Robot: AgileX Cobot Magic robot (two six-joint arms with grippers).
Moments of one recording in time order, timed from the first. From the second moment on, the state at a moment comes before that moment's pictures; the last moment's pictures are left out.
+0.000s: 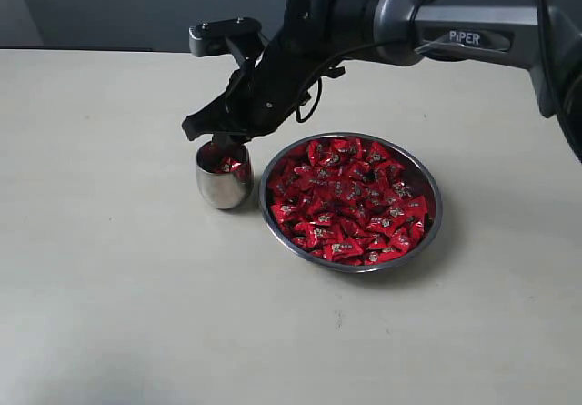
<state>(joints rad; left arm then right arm) 0.19 0.00 0.00 0.03 0.34 0.03 0.77 2.17 -1.69 0.45 0.69 -0.34</state>
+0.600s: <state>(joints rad) 0.19 0.00 0.00 0.03 0.34 0.03 0.77 2.17 -1.69 0.47 0.70 -0.36</state>
